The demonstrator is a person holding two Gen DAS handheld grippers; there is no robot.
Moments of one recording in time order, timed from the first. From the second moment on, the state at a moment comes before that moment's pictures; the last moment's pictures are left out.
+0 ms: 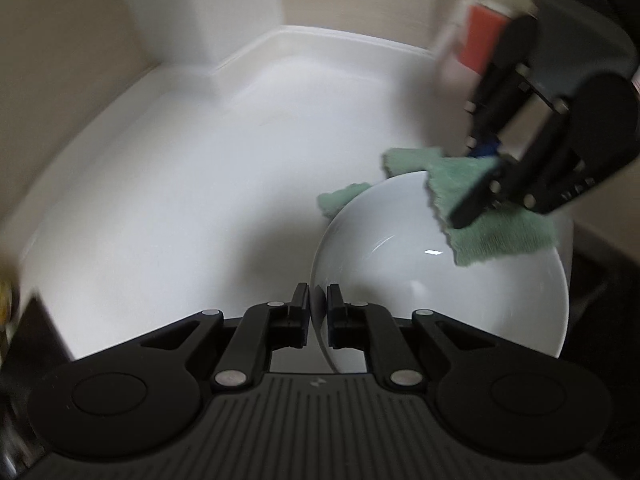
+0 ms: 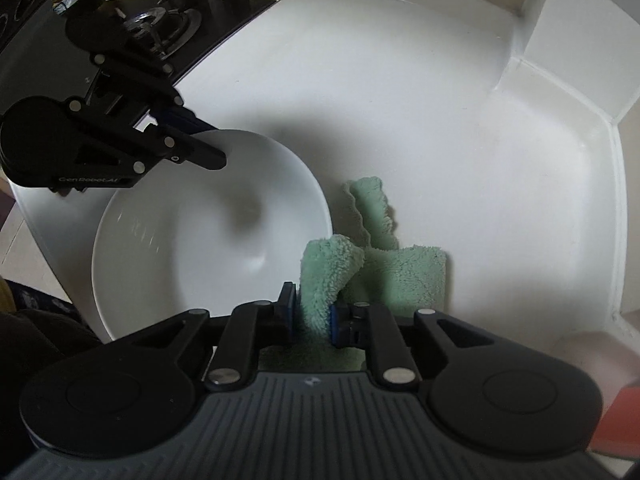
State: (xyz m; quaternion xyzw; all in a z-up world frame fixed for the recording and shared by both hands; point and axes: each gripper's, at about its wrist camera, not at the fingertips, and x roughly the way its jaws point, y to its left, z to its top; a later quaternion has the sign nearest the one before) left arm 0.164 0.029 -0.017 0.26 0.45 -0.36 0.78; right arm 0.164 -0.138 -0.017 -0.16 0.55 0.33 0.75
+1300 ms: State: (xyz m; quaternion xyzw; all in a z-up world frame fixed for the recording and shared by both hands) left arm 0.167 0.039 -0.012 0.22 0.50 -0.26 0.80; right arm 0.178 -0.091 -0.015 -0.28 0.48 0.38 0.74
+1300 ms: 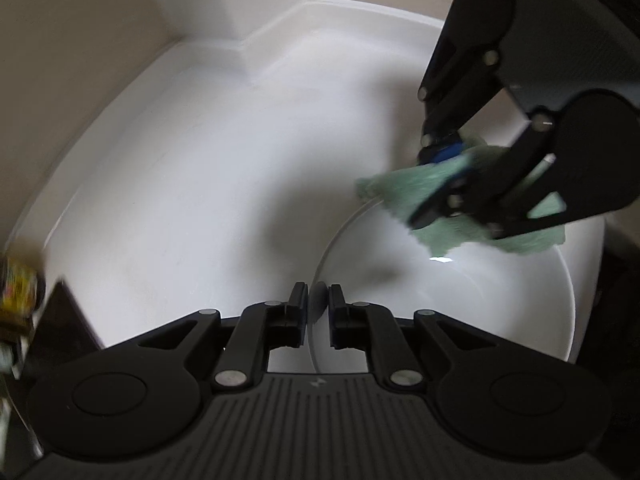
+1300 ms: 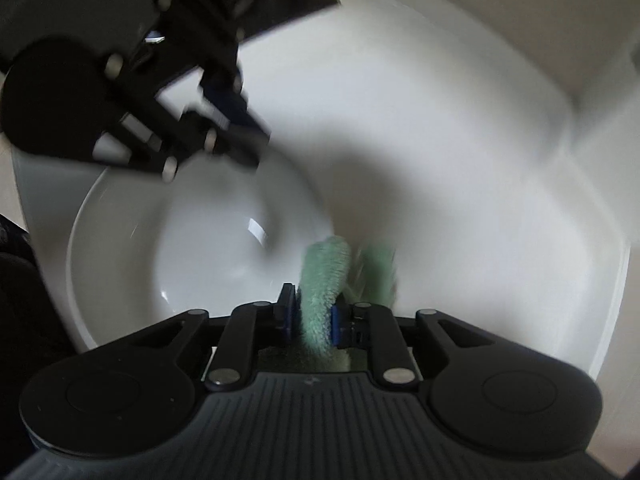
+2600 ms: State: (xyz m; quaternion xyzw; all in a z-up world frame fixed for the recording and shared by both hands) left arm 0.134 0.055 -0.015 0.15 0.50 -0.14 0.84; right arm 0.182 -0.118 -0.028 -0.11 0.53 0.29 0.79
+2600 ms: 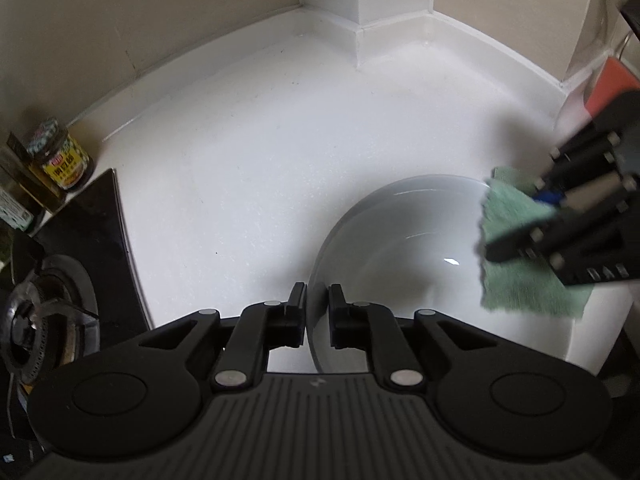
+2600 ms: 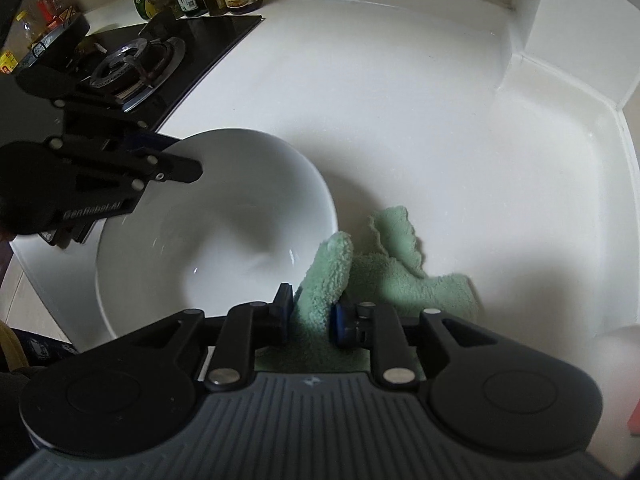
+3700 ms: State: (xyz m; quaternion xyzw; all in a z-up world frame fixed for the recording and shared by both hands) left arm 0.140 0.033 -0.022 0.23 0.50 -0.16 0.82; right arm 0.184 -0.108 -0.021 -0.19 0.51 0.34 0.77
